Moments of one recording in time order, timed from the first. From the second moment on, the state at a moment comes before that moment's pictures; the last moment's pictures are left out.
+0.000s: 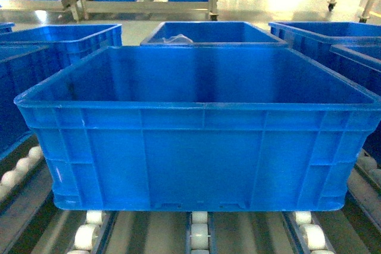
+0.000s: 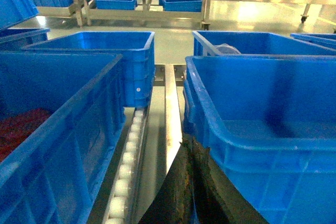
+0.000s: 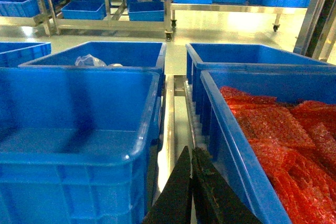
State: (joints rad) left arm 0.00 1.03 0.07 0.94 0.00 -0.01; right arm 0.00 0.99 0.13 0.85 0.00 0.01
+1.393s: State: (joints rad) left arm 0.00 0.07 0.02 0.02 0.00 -0.01; right arm 0.00 0.17 0.01 0.17 0.00 0.01
